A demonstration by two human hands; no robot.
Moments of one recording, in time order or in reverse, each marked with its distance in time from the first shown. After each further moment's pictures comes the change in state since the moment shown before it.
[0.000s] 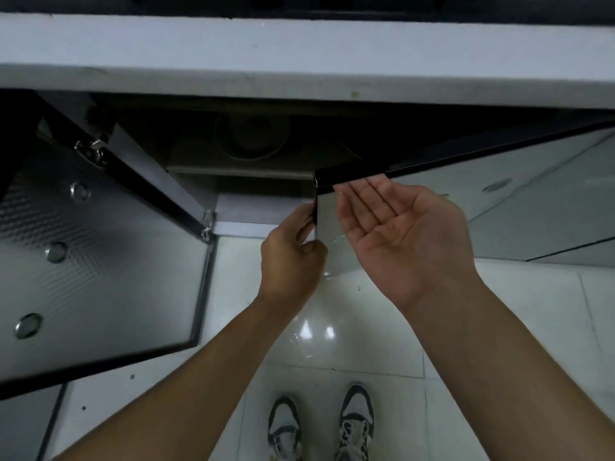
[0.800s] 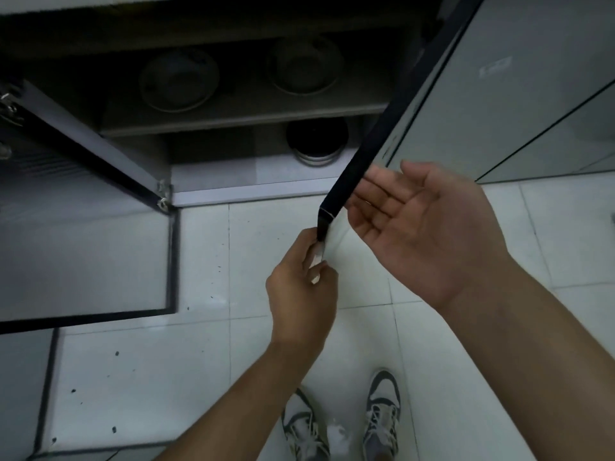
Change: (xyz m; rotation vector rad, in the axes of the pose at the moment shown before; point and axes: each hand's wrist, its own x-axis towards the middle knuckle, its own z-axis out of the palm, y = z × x) left_hand -0.197 0.001 0.084 0.012 -0.032 -0.061; right_hand -0.143 -0.035 -0.115 -0.176 0.089 0.032
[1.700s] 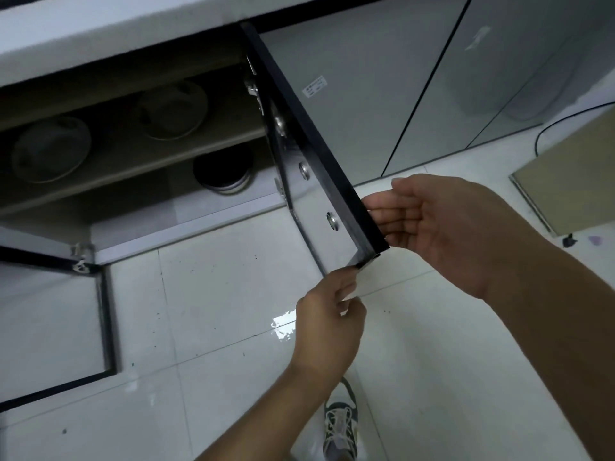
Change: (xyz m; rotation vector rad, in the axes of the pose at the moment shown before) left_hand -0.082 0.058 0.205 0.065 -0.412 -0.088; right_hand -0.095 -0.162 -0.168 -0.571 0.296 -0.165
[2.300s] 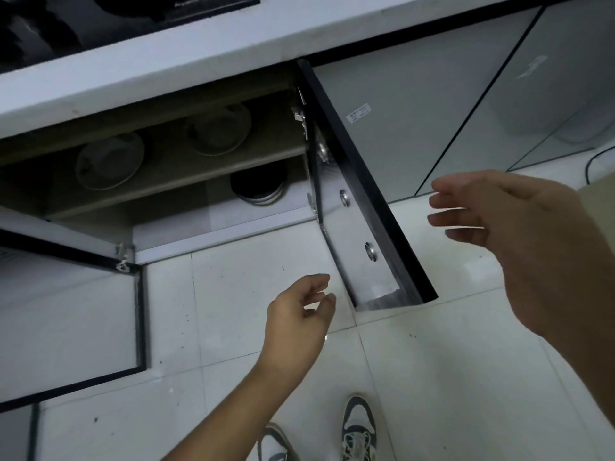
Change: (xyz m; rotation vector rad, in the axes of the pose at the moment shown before) left_hand 0.035 0.004 -0.080 0.084 0.134 -0.074; right_hand 0.013 -0.031 0.010 -0.182 0.266 -0.284
